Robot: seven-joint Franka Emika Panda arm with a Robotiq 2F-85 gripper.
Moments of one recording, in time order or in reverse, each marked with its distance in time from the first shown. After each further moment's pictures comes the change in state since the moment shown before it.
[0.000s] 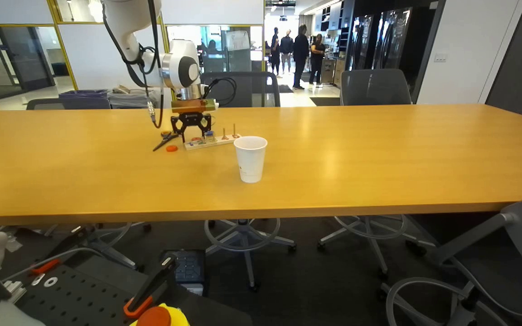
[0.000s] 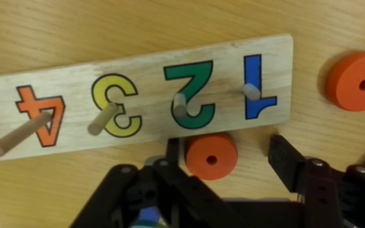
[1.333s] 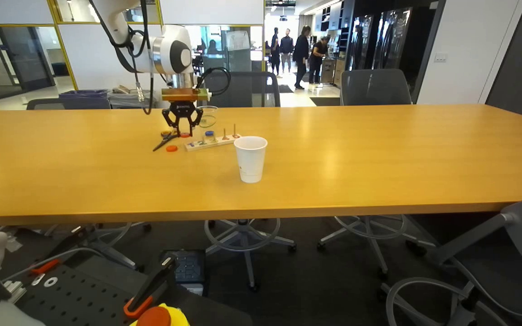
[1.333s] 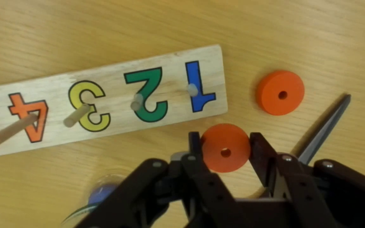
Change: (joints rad) arm -0.016 -0.124 0.040 -0.097 0.014 -0.077 0.009
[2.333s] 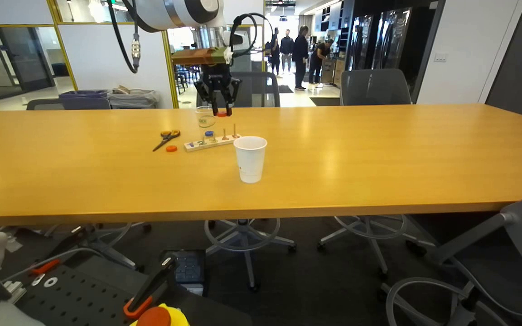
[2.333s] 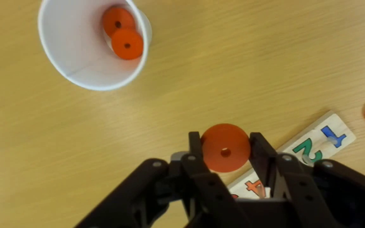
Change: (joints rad) arm -0.092 -0.475 -0.204 -0.416 -0.006 0.002 0.364
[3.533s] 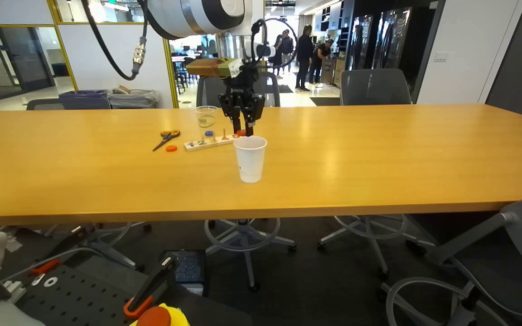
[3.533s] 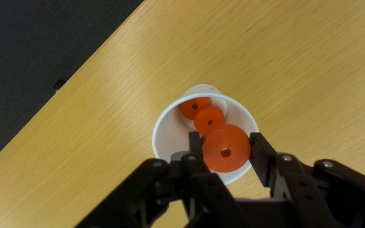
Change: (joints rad) arm -0.087 -0.071 -0.086 -0.147 -0.008 0.004 0.214
